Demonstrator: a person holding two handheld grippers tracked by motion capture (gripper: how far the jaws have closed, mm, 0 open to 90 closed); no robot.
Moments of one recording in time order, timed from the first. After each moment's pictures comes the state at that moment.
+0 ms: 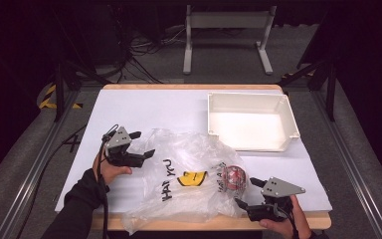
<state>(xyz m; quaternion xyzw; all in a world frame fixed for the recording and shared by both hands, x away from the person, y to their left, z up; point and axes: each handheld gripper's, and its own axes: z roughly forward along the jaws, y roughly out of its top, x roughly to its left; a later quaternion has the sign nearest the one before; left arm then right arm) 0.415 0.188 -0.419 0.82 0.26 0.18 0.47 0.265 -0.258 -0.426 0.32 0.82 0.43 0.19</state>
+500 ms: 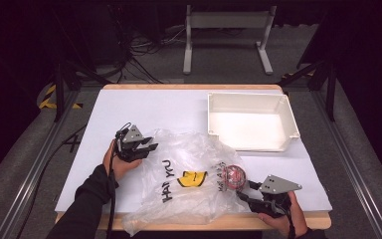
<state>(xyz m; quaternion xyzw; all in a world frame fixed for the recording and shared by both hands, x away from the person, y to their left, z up) 0.436 0.171 -0.438 0.85 0.28 0.16 0.41 0.275 -0.261 -0.435 0.32 0.83 0.42 0.18</state>
